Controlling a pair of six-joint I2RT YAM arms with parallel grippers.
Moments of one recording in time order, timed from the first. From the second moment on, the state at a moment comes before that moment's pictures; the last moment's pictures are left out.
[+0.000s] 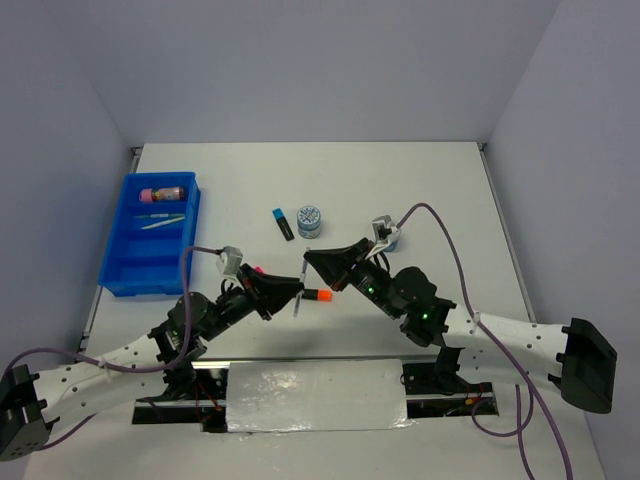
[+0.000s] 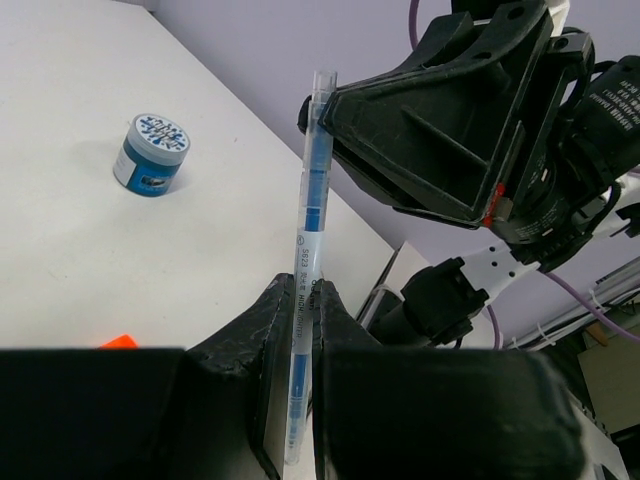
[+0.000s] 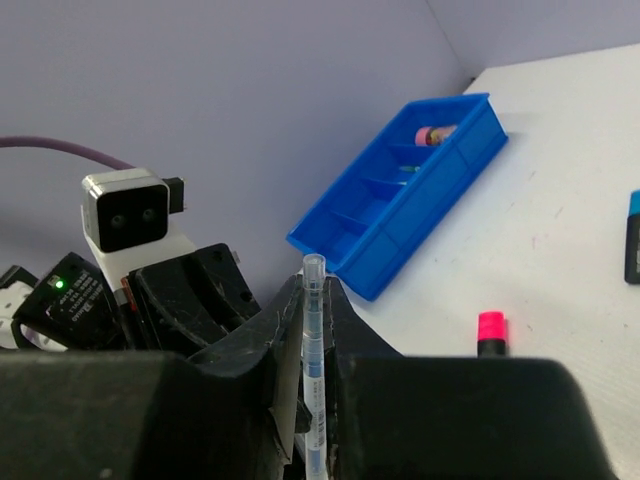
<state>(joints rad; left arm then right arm) -0.96 0.64 0.25 0.57 -0.04 -0.63 1.08 0.94 0.48 0.67 0.22 0.65</state>
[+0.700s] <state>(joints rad) -0.96 0.67 0.29 0.67 -0.01 -0.55 1.11 0.93 0.43 0.75 0.12 0.57</state>
